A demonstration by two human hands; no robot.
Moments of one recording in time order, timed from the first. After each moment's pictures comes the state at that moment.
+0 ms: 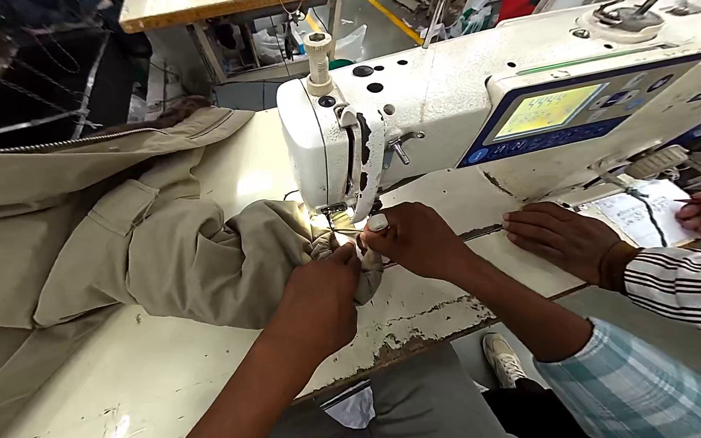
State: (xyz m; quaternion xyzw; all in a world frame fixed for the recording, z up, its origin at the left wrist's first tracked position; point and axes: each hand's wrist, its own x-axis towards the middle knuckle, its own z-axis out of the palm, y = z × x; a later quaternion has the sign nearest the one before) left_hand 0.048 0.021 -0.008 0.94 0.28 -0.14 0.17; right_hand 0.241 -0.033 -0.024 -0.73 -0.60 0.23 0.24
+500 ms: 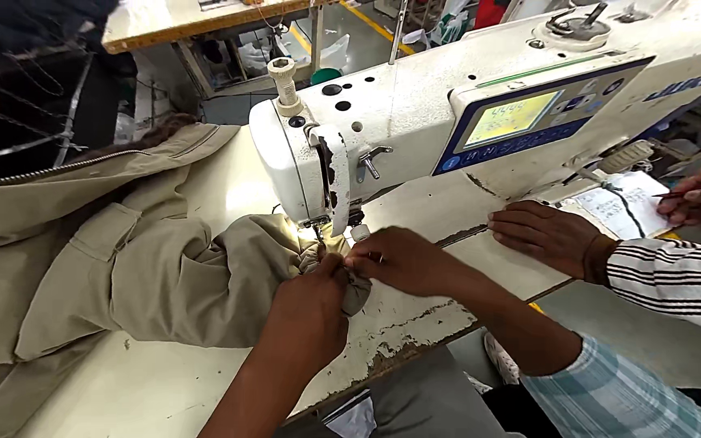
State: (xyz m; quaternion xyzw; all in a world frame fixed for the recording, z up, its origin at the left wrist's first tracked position) left_hand 0.041 0.018 -0.017 0.95 0.28 -0.08 0.14; right_hand 0.235 -0.041 -0.022 -0.67 -0.65 0.31 0.19
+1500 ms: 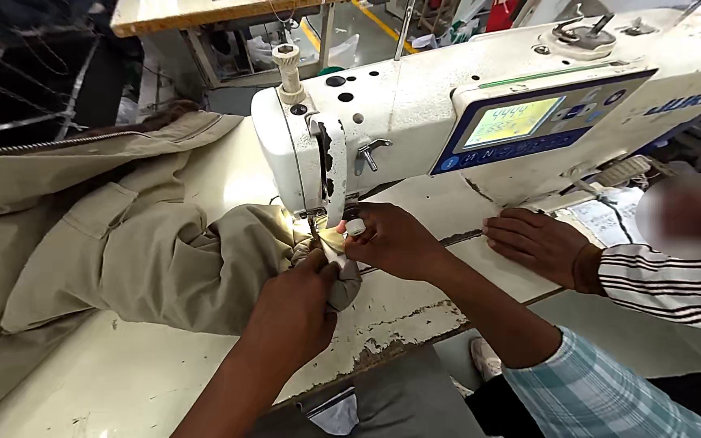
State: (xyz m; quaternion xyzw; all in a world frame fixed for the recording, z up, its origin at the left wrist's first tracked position) left_hand 0.036 0.017 -0.024 0.94 0.30 -0.05 0.16; right_hand 0.239 -0.027 -0.018 -0.69 -0.55 0.35 0.30
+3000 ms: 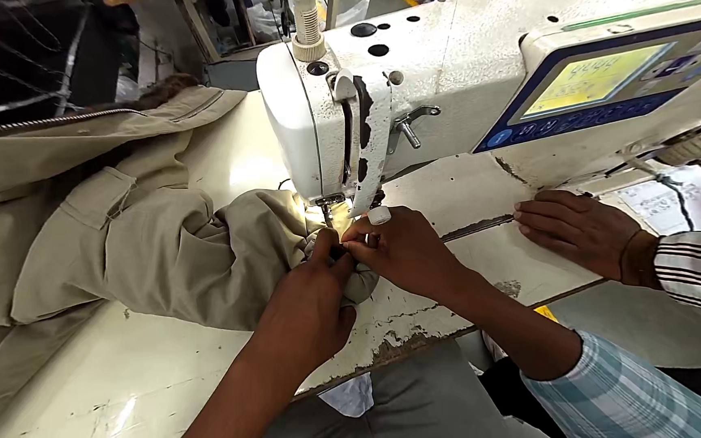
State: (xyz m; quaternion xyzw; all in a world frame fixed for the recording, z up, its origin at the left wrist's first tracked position) left_hand 0.027 0.017 -0.036 0.94 0.29 0.00 0.18; right_hand 0.208 -0.036 -0.042 -0.71 -0.64 0.16 0.26
